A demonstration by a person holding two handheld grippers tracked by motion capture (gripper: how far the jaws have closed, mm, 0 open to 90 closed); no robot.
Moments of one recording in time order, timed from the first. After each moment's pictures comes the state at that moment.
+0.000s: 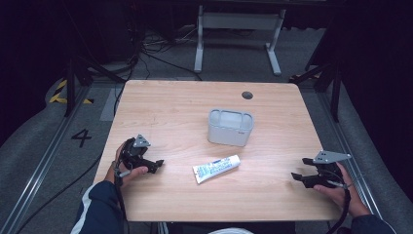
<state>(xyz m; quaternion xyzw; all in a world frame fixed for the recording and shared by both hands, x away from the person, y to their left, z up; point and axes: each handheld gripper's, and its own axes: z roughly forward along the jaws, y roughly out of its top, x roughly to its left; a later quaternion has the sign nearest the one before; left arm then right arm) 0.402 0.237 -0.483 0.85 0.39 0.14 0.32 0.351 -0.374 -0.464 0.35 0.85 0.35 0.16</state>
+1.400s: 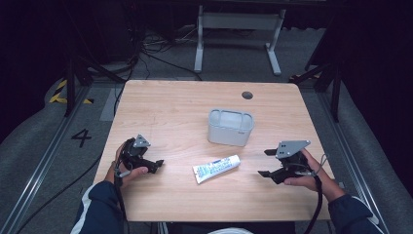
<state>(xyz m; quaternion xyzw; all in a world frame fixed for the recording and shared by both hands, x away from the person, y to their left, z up) 0.402 0.237 -0.483 0.85 0.39 0.14 0.32 0.367 -0.257 -0.413 0.17 0.91 0.36 0.12</state>
